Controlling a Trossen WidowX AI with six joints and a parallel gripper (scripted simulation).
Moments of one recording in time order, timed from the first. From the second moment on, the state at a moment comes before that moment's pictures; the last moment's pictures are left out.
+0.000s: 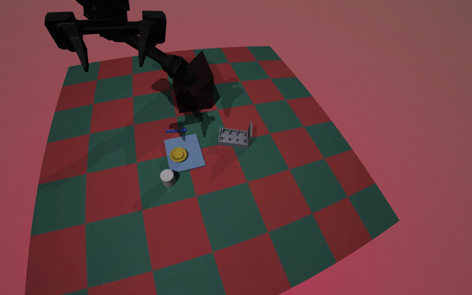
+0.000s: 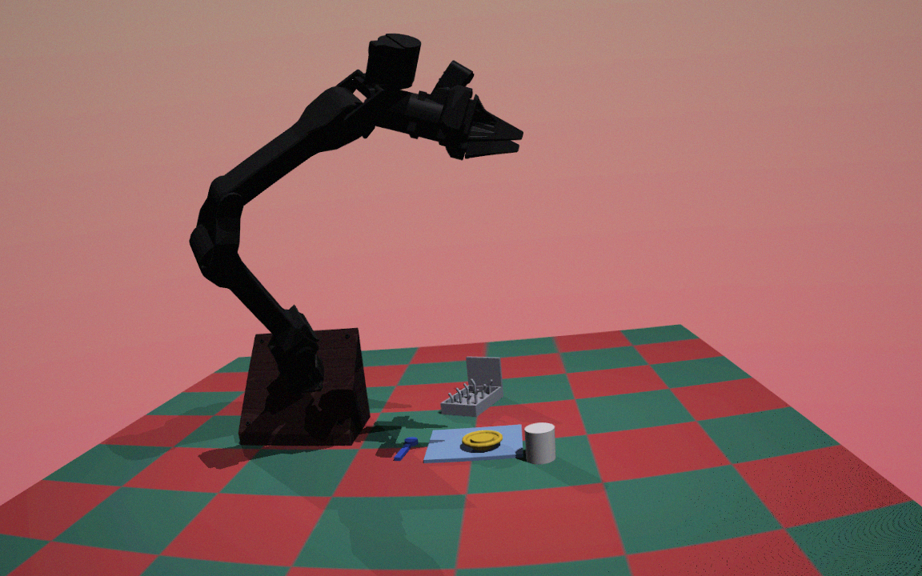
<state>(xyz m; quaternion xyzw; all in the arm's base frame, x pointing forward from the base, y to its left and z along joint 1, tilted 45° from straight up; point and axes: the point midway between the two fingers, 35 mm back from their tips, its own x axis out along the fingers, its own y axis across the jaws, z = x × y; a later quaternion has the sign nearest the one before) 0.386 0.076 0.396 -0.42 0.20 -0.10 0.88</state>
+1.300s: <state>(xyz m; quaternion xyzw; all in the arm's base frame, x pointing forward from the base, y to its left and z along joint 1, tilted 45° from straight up) 0.309 -0.120 0.092 -0.23 0.65 -0.31 0.65</state>
